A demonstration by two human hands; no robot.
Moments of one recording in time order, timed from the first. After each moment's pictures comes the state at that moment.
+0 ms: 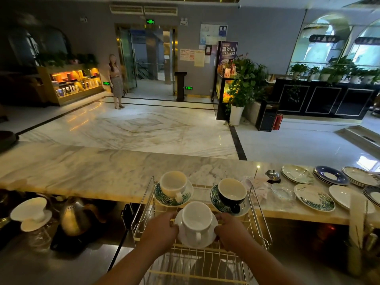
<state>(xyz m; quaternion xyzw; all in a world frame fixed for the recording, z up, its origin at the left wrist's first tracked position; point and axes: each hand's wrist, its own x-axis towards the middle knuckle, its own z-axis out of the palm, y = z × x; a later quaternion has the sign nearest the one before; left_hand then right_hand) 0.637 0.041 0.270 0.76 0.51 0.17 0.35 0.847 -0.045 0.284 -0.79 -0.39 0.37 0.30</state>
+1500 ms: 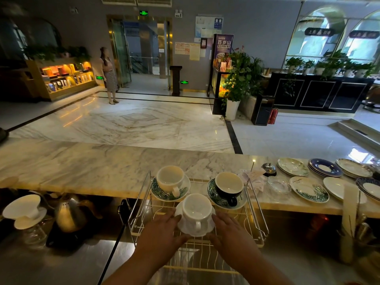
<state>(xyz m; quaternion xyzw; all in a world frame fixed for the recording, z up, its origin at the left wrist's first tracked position) 0.628 0.029 0.236 0.89 0.43 0.15 0.11 0.851 -0.081 0.243 -0.76 -0.63 0.09 0.12</state>
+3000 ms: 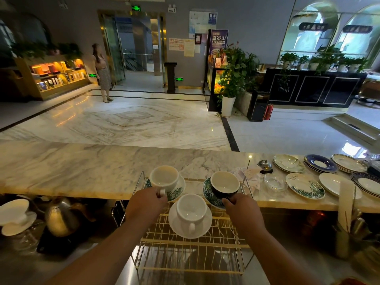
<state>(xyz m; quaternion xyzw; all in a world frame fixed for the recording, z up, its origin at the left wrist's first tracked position) 0.650 0.102 0.284 0.78 0.58 0.19 0.14 0.893 -0.043 0.282 -0.84 -0.41 0.11 0.32</state>
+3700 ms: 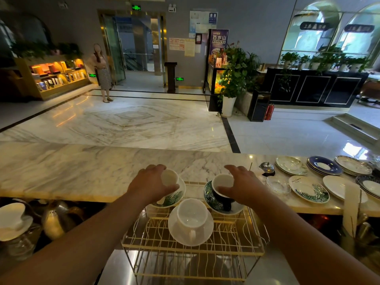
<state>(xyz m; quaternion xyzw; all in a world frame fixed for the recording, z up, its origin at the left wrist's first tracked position) 0.668 0.159 0.322 0.84 0.51 0.13 0.14 0.945 0.013 0.334 -0.82 -0.55 0.08 0.15</state>
